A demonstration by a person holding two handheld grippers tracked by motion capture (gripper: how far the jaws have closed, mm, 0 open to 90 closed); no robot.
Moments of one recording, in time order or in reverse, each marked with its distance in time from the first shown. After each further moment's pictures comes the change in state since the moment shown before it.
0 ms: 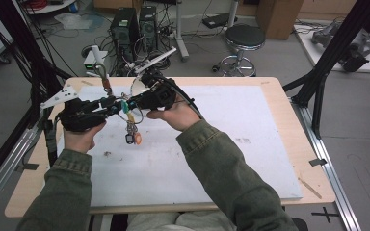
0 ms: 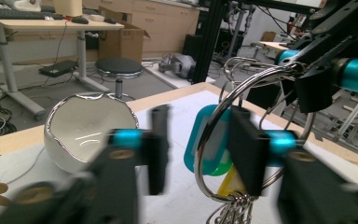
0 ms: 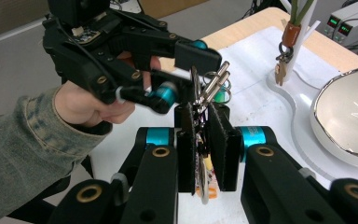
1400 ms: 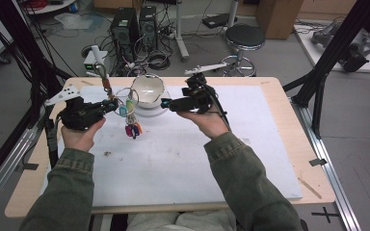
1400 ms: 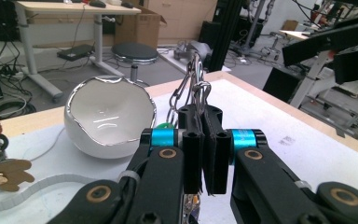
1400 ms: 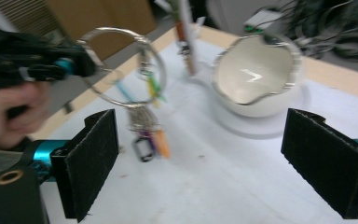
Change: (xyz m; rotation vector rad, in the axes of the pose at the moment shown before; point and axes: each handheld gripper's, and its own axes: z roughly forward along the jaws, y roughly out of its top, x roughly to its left) left arm 0.007 -0.002 0.004 0.048 0.075 -0.029; right arm -0.053 -0.069 -0.044 -0.173 -0.249 0.220
